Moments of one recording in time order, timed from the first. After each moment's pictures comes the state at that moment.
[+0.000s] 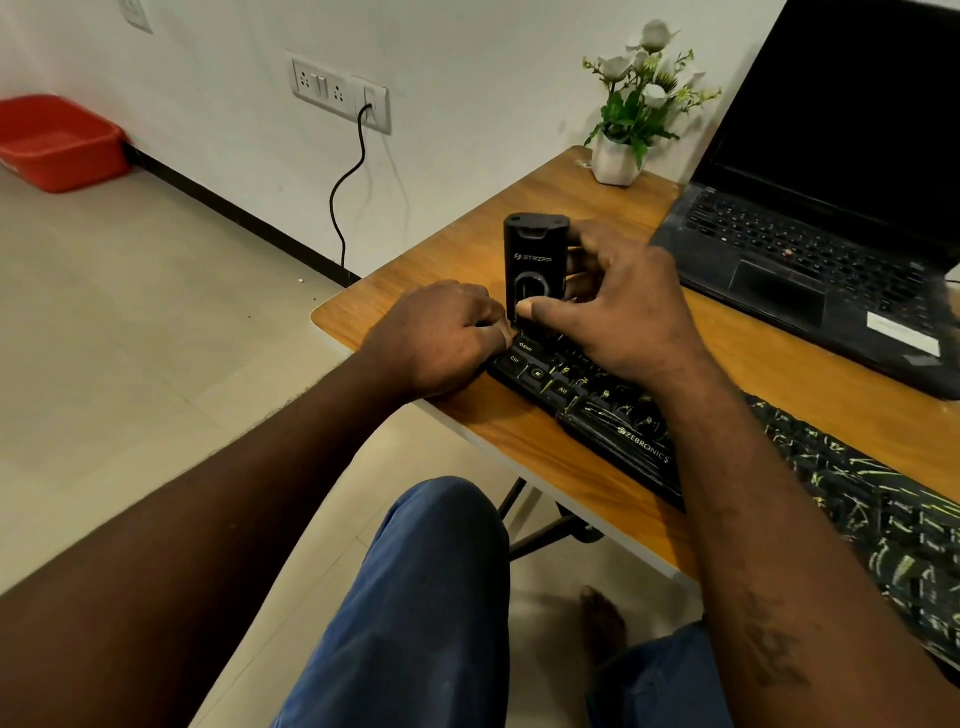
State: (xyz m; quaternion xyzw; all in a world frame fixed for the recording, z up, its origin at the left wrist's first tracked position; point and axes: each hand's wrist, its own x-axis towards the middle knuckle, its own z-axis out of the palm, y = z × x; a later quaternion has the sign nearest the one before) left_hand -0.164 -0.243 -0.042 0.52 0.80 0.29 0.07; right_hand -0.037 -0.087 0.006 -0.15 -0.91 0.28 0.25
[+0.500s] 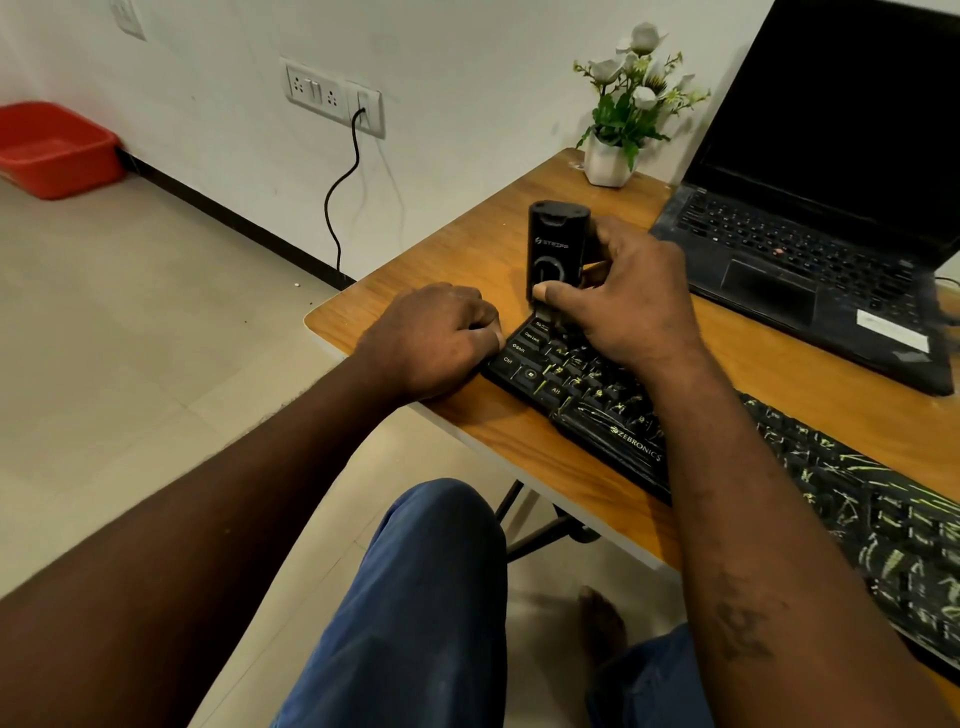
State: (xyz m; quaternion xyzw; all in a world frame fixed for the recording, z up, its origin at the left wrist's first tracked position) left_hand -0.165 -0.241 -0.043 0.52 0.81 0.28 0.06; right_hand -0.042 -0.077 0.006 -0.22 -0.90 0.23 0.28
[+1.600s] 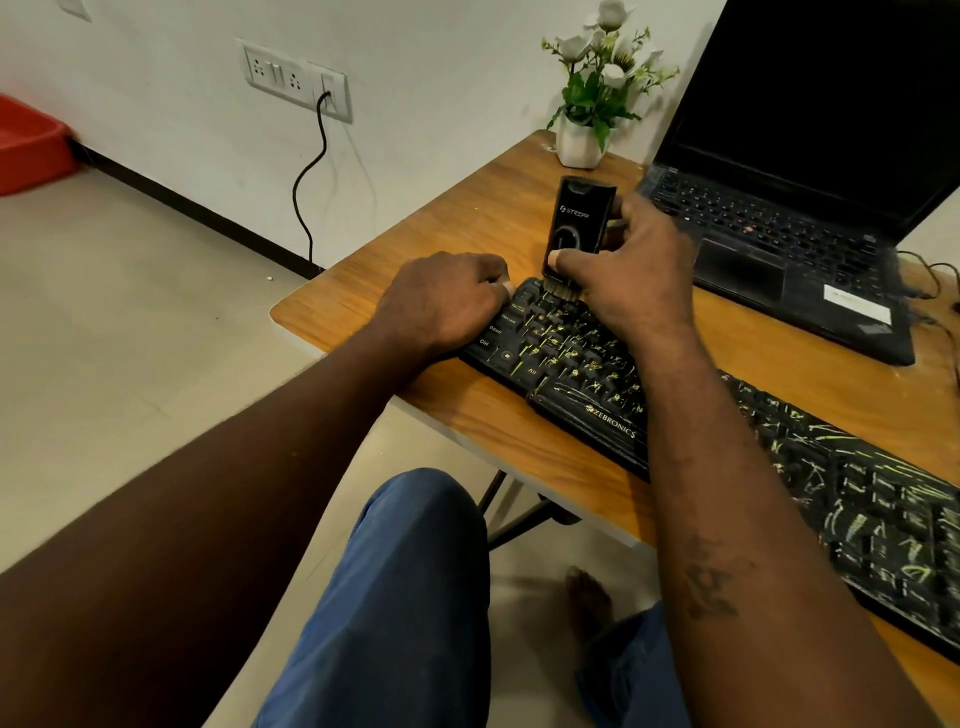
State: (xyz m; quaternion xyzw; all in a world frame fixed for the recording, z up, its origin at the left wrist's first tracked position) left_hand -0.167 -0.191 -0.041 0.45 0.85 0.28 0.04; right_hand -0.040 -0.054 0.003 -0.33 -0.84 0.29 0.32
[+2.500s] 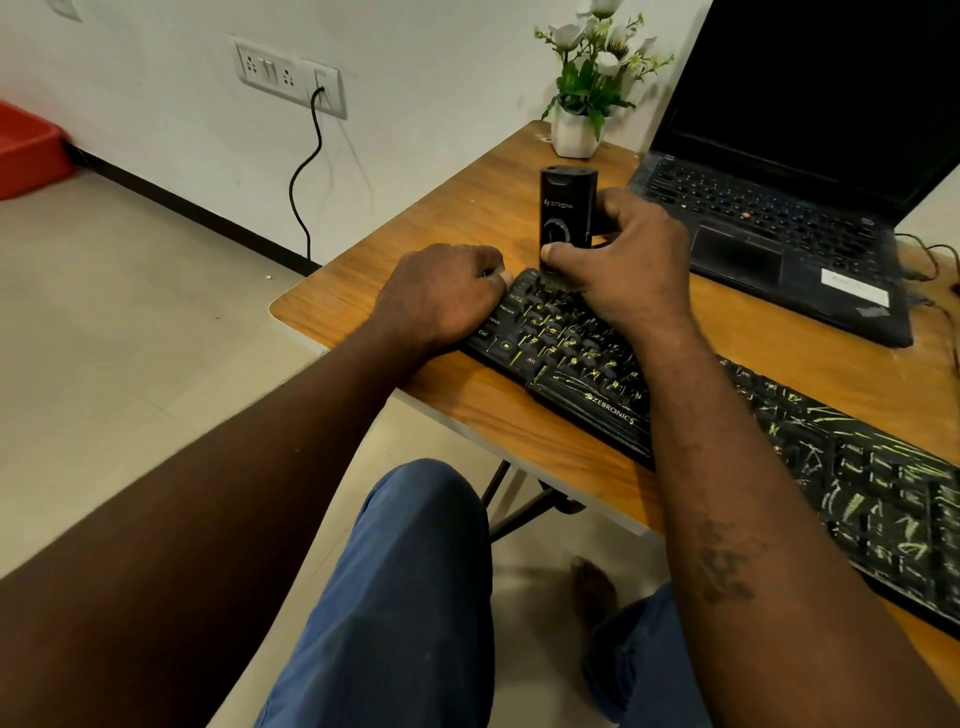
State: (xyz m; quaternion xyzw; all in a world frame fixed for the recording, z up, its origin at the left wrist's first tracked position) left_hand -0.164 -0.193 -0.042 0.45 0.85 0.28 0.02; right_hand -0.034 -0.055 -0.001 -0.29 -0.86 0.28 0.33
